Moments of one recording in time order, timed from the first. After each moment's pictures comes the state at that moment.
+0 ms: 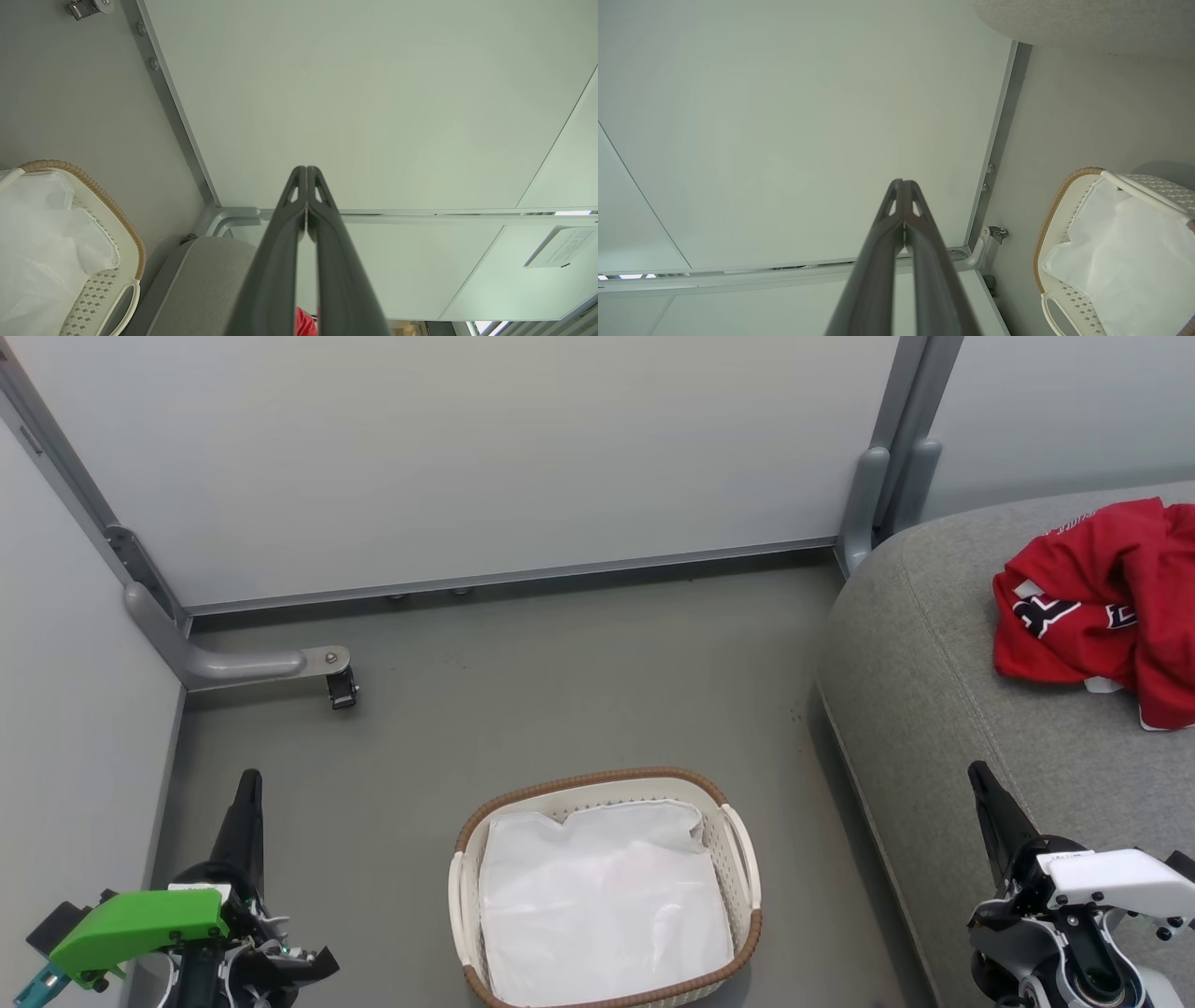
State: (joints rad) left arm -0.10 0.05 0.11 0.25 -1.61 -0.13 0.11; right arm -0.10 -0.05 -0.11 0.25 1.61 0.13 0.11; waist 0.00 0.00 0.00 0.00
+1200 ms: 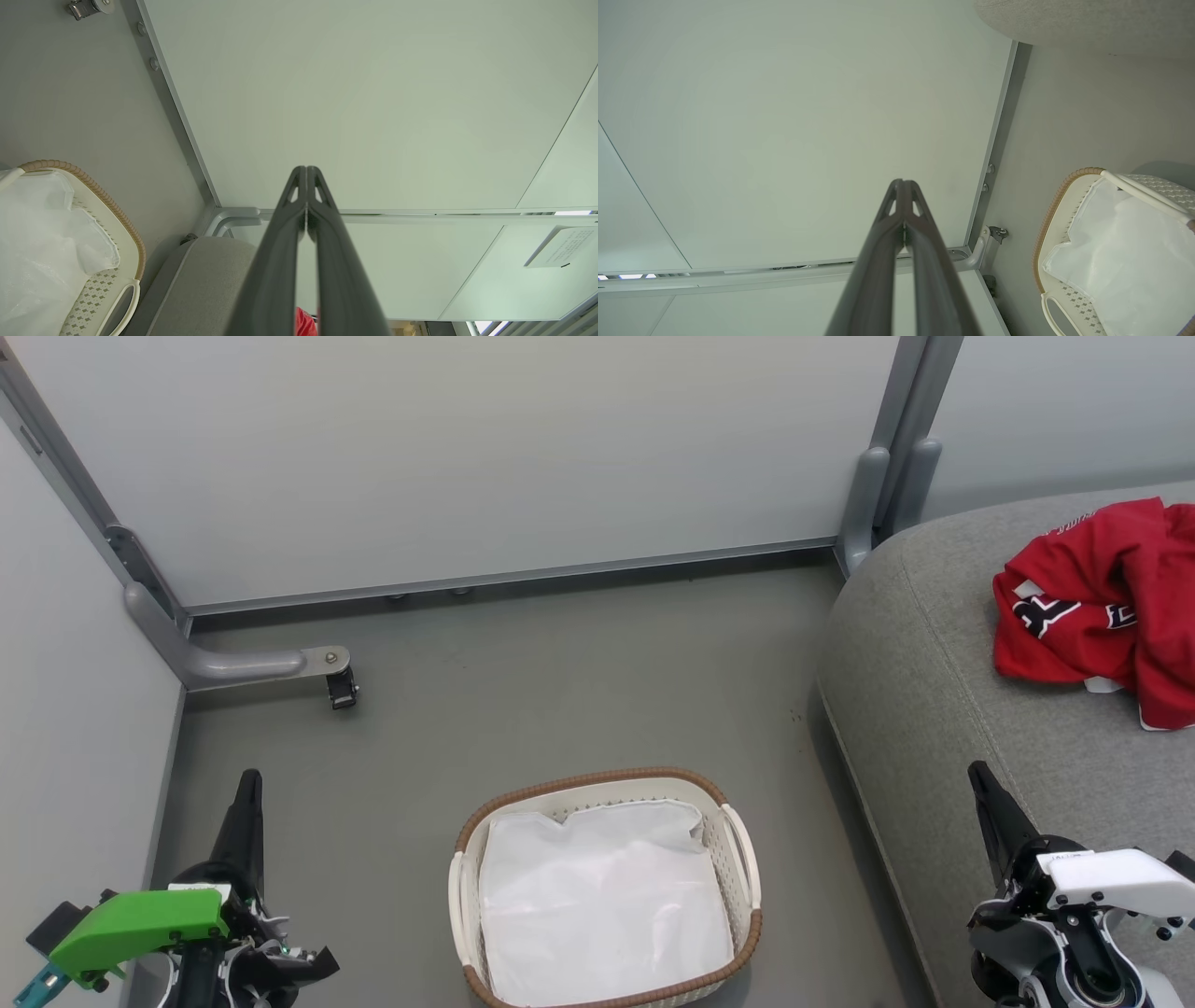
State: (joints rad) left arm -0.10 0.05 0.11 0.25 -1.61 -0.13 0.11; right arm -0.10 -0.05 -0.11 0.25 1.61 0.13 0.11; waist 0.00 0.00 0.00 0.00
